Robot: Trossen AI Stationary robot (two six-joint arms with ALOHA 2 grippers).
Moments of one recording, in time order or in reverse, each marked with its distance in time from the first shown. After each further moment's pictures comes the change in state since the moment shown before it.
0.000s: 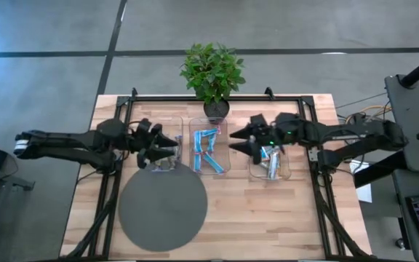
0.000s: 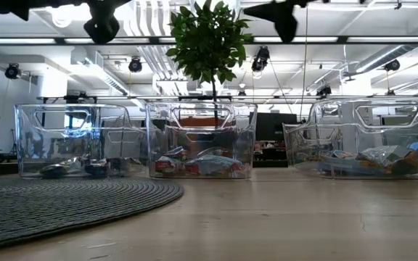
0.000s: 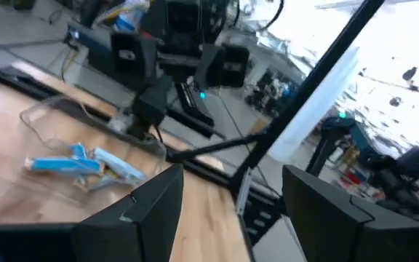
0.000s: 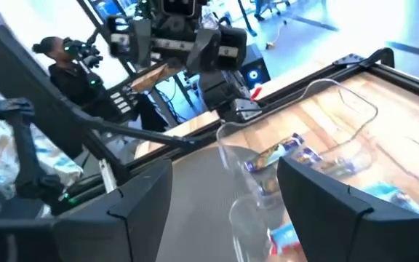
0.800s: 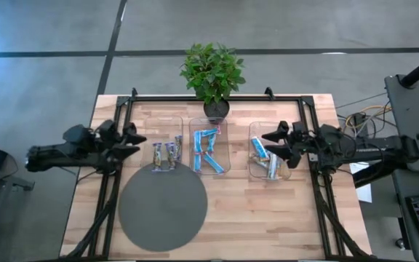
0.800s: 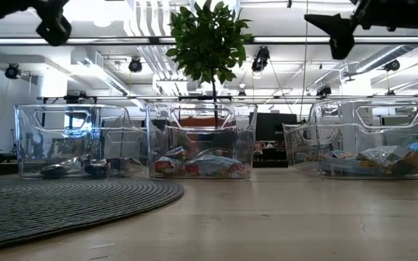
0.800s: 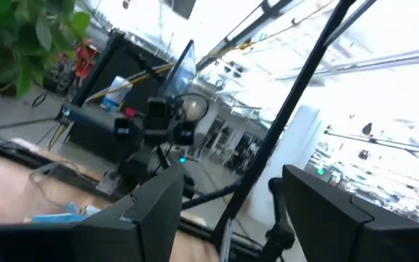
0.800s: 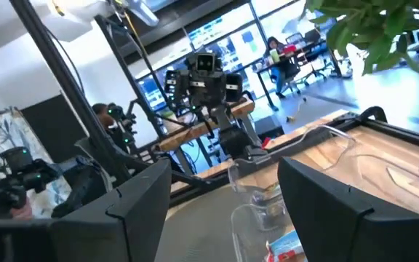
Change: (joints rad) left arm -0.004 -0.514 -0.234 -0.096 -0.073 0.009; right arm -0.001 -0.582 -0.554 0.288 0.034 -0.010
